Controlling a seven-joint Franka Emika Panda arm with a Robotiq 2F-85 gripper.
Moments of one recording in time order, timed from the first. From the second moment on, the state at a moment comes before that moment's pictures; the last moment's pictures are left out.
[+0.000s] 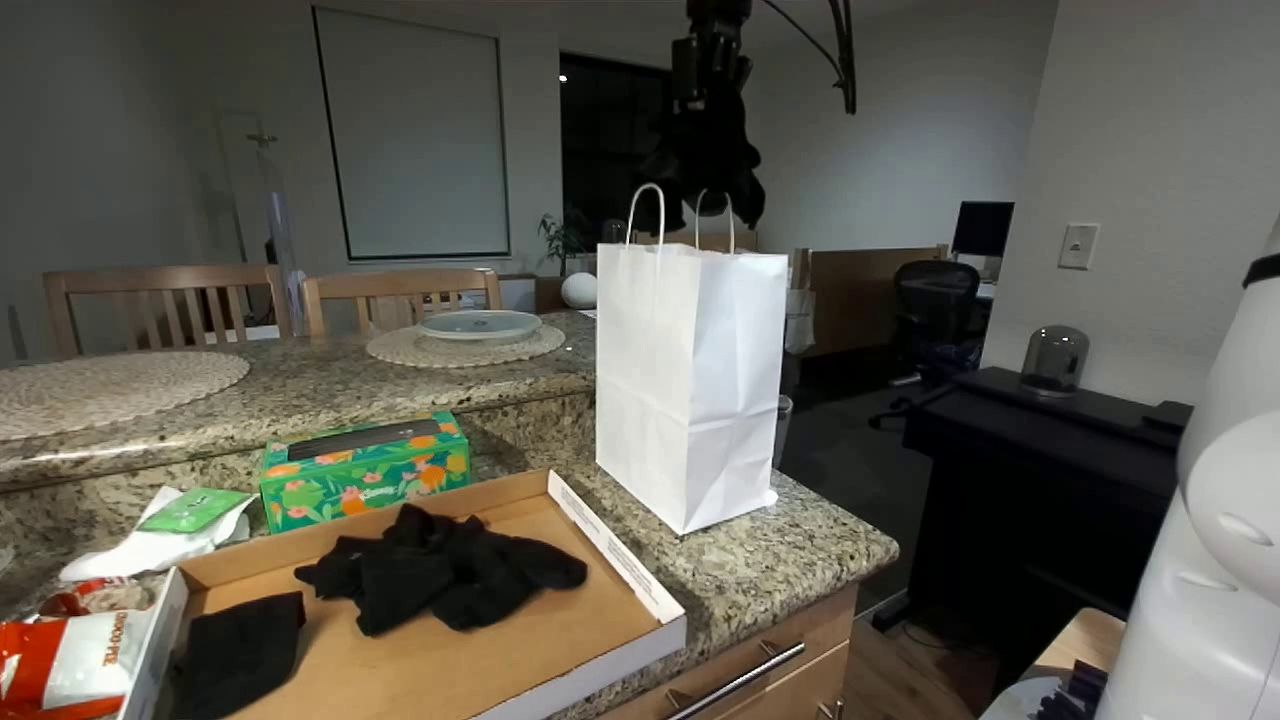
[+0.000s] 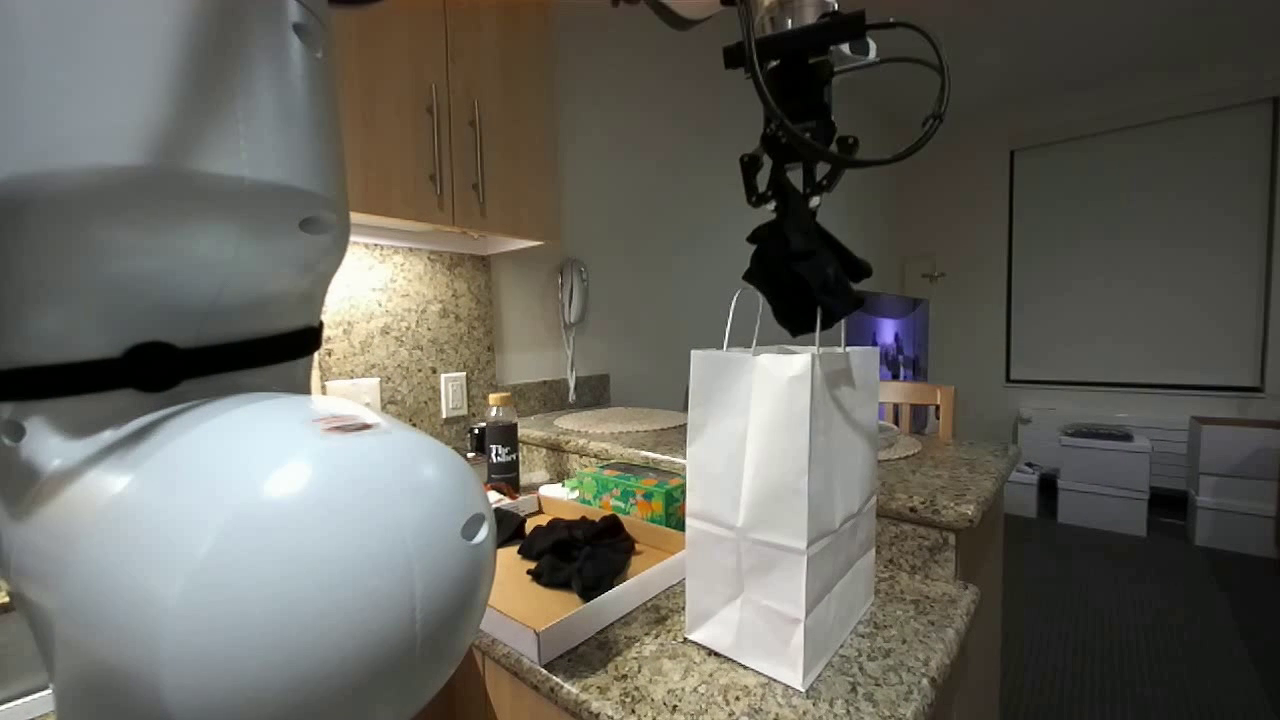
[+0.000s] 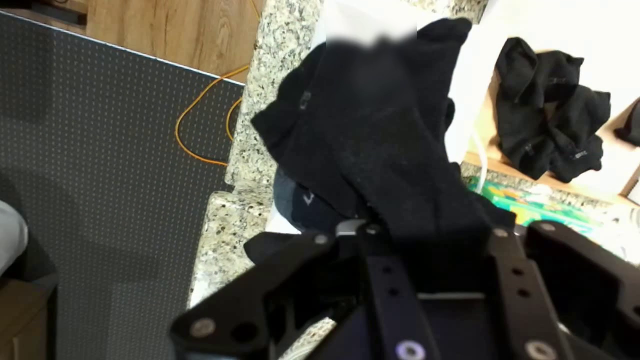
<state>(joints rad) 0.06 -0.05 -0.14 -1.45 -0.01 1.46 -0.28</state>
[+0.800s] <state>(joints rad) 0.06 -0.12 -0.09 -1.38 -0.01 1.46 -0.32</state>
